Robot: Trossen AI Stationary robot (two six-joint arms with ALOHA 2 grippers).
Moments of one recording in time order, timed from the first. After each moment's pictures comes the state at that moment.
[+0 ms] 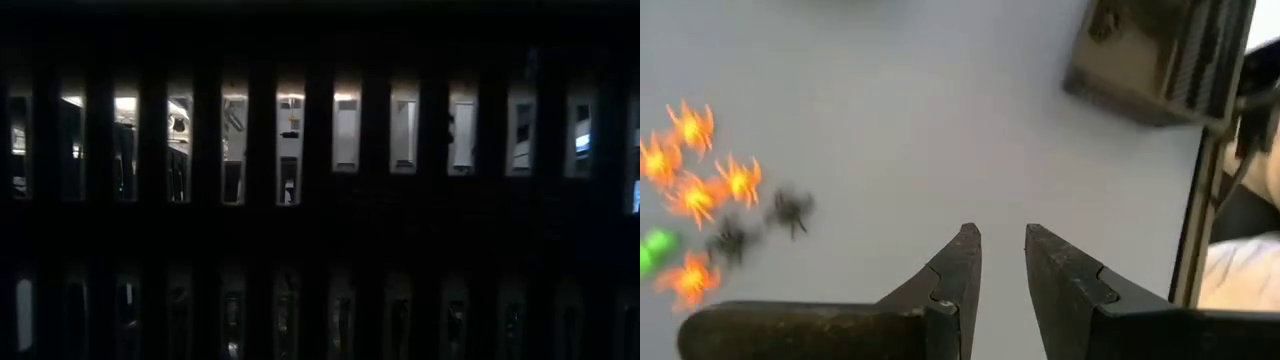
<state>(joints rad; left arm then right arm) -0.80 1.44 1.06 -0.78 -0.39 -1.13 0.41 1.15 0.79 0.02 0.40 0.10</state>
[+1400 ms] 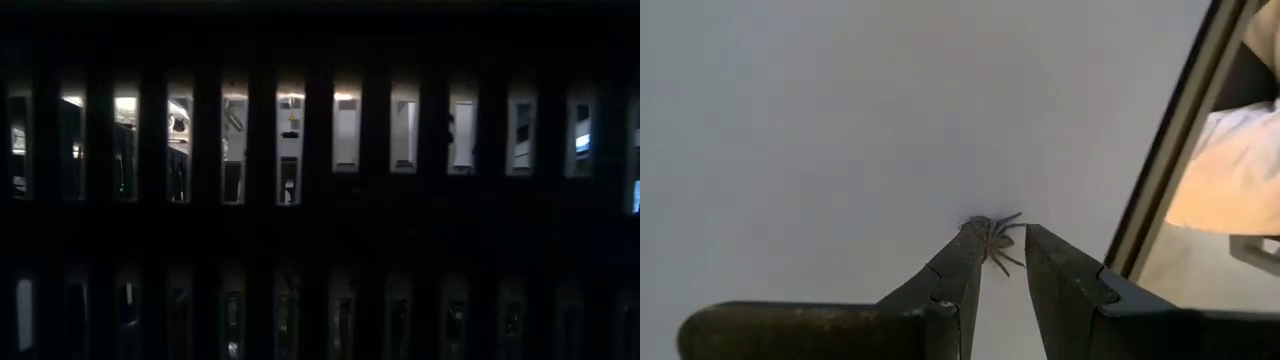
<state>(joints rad) -0.92 1.71 1.06 -0.61 -0.09 -1.31 0.43 1.15 0.60 0.18 0.48 0.18</state>
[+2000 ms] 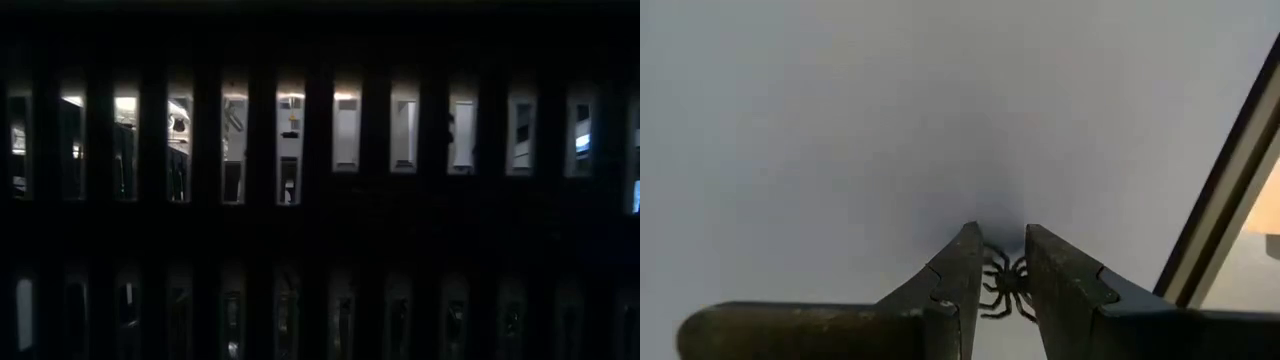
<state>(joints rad) -0.92 1.82 1.06 -0.56 -0.07 -1.31 0.43 1.15 0.60 0.18 0.48 0.18</state>
